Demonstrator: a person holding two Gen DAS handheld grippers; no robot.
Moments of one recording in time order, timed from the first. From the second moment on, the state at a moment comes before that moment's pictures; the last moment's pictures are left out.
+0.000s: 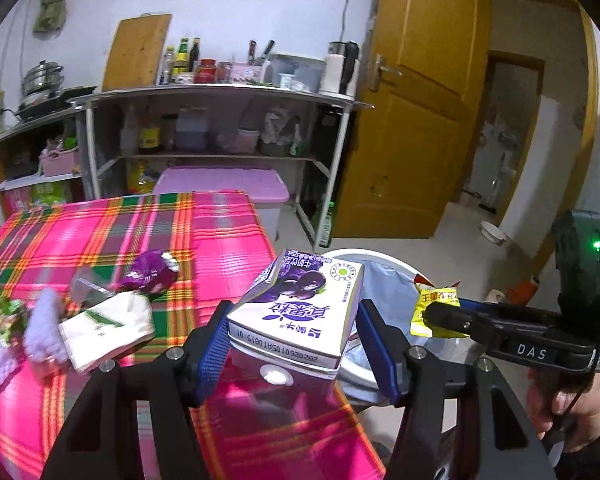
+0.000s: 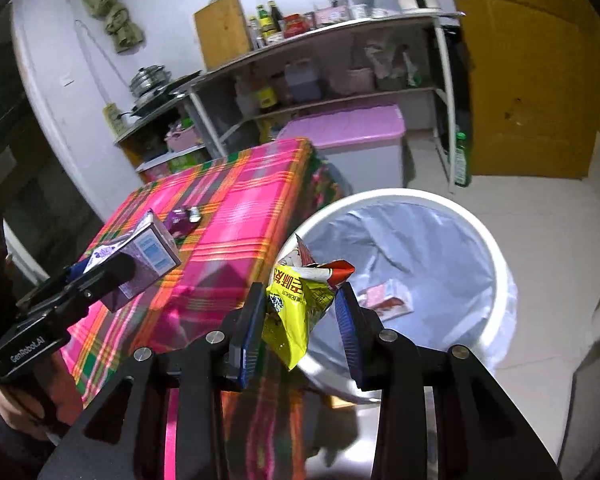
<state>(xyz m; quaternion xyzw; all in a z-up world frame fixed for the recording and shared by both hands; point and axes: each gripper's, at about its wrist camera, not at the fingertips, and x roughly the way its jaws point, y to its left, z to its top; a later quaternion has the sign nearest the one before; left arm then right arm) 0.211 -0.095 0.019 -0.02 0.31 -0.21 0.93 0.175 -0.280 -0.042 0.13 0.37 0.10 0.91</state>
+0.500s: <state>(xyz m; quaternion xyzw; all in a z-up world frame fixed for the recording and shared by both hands) 0.258 -0.166 -0.021 0.01 0.36 -0.26 0.90 0.196 -0.330 -0.085 0.15 0.42 0.05 0.89</state>
